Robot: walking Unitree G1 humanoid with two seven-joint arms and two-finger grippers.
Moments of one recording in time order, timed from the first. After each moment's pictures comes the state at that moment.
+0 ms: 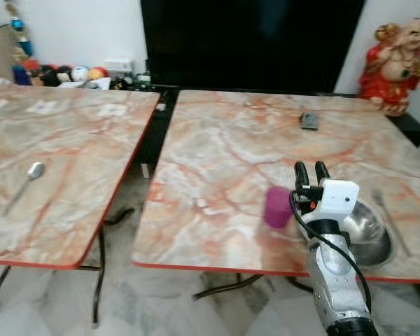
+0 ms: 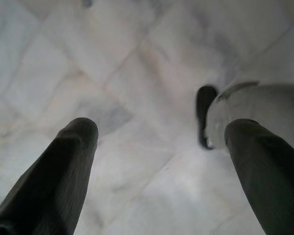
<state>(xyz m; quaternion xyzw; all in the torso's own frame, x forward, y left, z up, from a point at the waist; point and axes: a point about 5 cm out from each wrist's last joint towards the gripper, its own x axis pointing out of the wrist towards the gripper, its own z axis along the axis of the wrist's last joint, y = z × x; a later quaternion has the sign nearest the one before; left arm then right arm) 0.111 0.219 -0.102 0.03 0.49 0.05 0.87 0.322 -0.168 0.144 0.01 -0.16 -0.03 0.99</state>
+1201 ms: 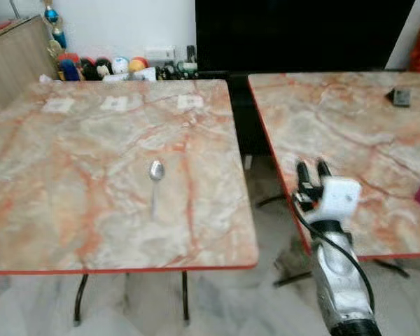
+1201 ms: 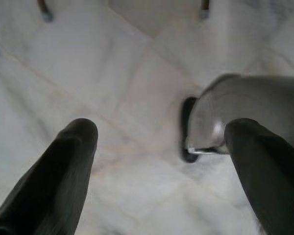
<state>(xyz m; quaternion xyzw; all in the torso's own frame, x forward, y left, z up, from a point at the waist) 0.121 0.213 -0.100 0.03 0.47 0.06 0.88 0.322 -0.169 0.135 0.01 -0.13 -0.04 0.99</state>
